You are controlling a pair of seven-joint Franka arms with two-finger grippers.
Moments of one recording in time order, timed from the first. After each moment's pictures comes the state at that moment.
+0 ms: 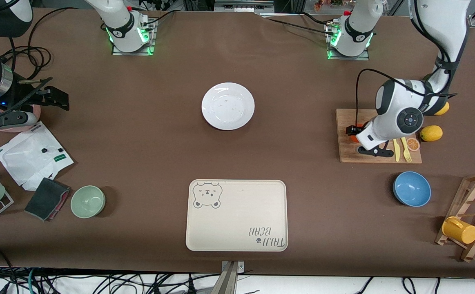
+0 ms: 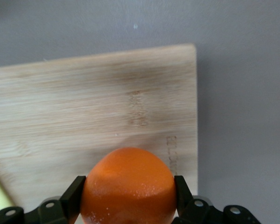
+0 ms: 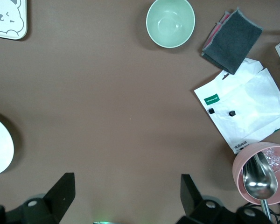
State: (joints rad) left arm -0.03 0.34 -0.05 -2.13 0.04 2.16 0.01; right arm 0.04 0.13 0.04 -1.51 -0.05 1.52 -0.06
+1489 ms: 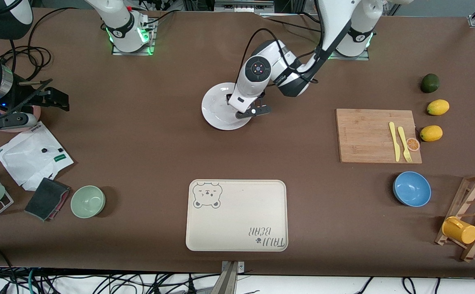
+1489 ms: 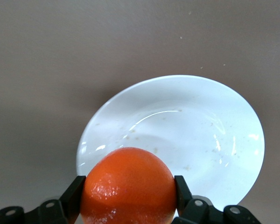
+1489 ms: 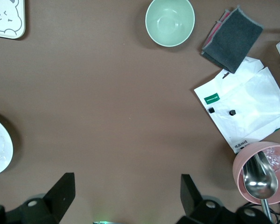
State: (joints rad) left arm -0.48 0.55 -0.42 -1.85 -0.10 2.31 -1.07; right arm 0.04 0.14 0.04 -1.51 -0.05 1.51 -0.06
